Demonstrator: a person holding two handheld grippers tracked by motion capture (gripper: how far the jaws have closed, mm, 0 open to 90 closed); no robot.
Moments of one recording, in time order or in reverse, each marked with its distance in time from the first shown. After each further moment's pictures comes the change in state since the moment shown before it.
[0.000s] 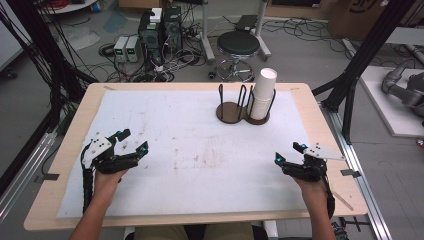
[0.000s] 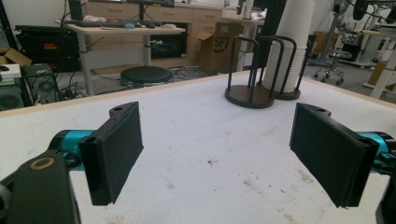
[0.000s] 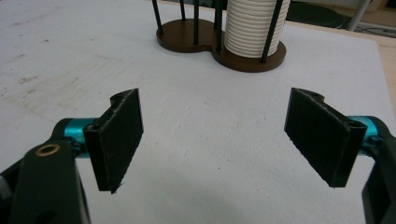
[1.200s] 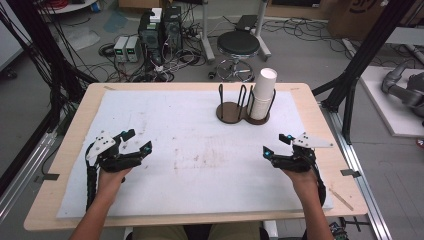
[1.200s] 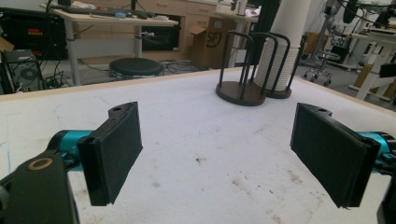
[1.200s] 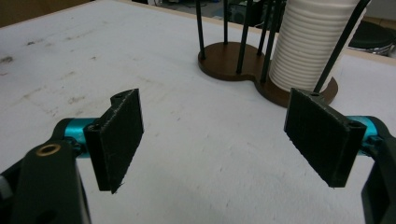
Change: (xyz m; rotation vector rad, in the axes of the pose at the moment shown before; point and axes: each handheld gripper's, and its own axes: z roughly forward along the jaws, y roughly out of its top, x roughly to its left) left arm -0.002 -0.001 0.010 0.020 -0.041 -0.045; right arm 0.016 0.033 0.021 -0.017 0.134 -0.043
